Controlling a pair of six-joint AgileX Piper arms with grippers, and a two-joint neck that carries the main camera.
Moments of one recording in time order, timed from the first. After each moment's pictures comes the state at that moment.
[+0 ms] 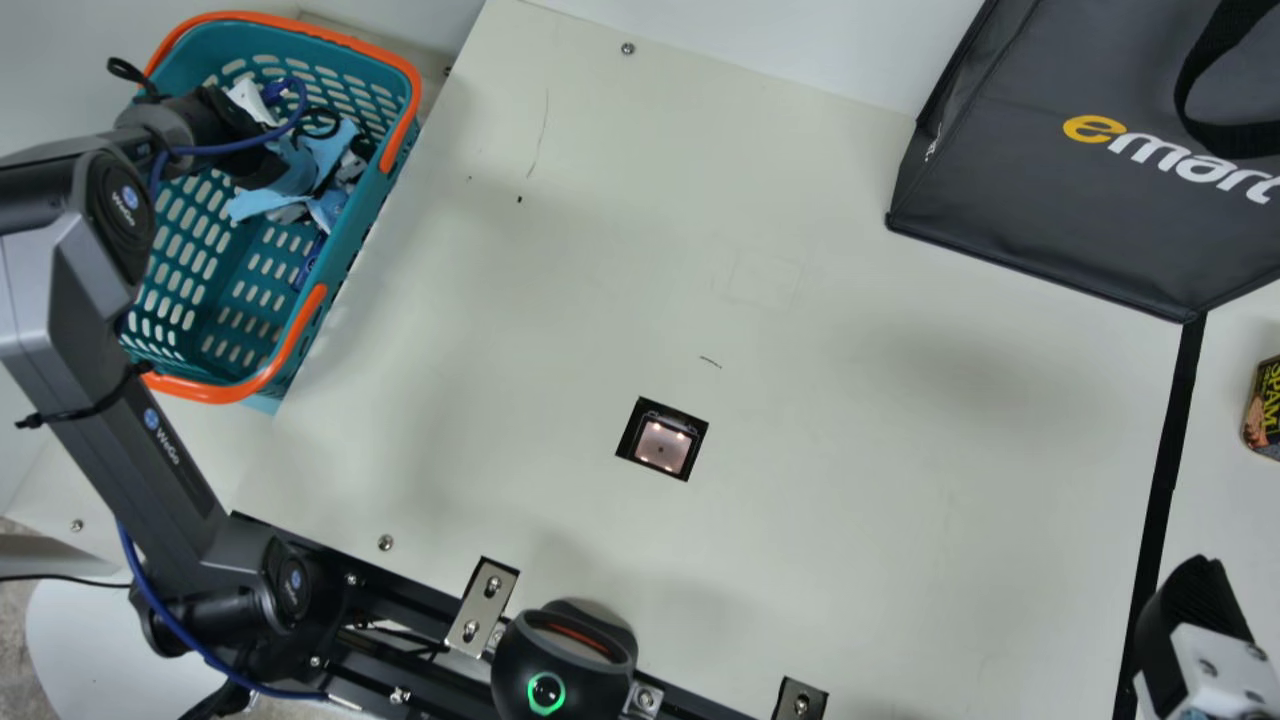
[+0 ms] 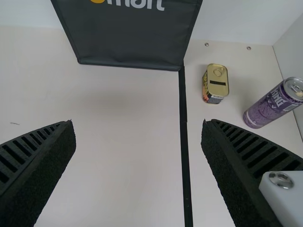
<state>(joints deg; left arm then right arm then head) 29.9 132.8 -79.2 -21.7 26.3 -4.2 0.7 42.6 -69.8 -0.8 69.7 0.0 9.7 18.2</state>
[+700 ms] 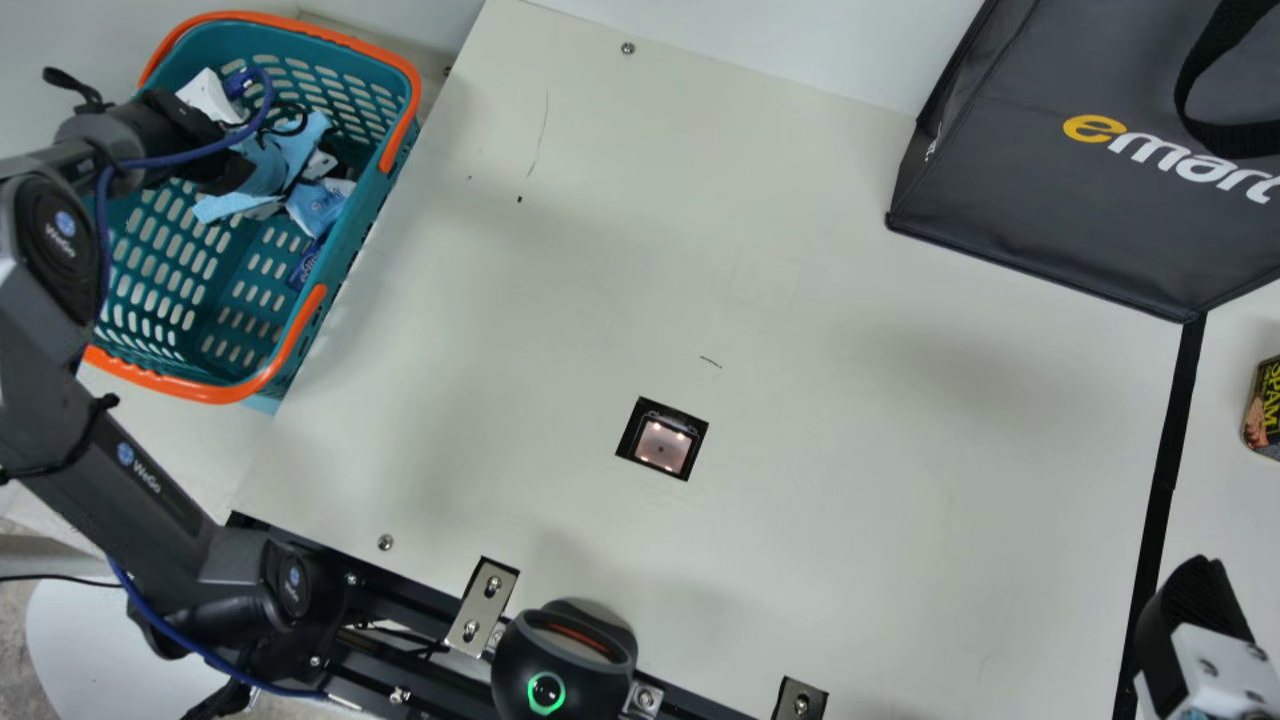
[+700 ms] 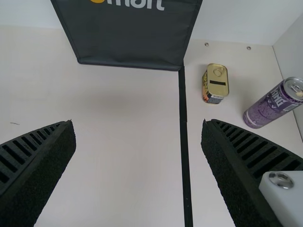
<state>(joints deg) 32.1 120.6 -68.9 -27.9 24.9 2.9 0.7 42.6 -69.8 -0.8 69.7 0.0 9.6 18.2</state>
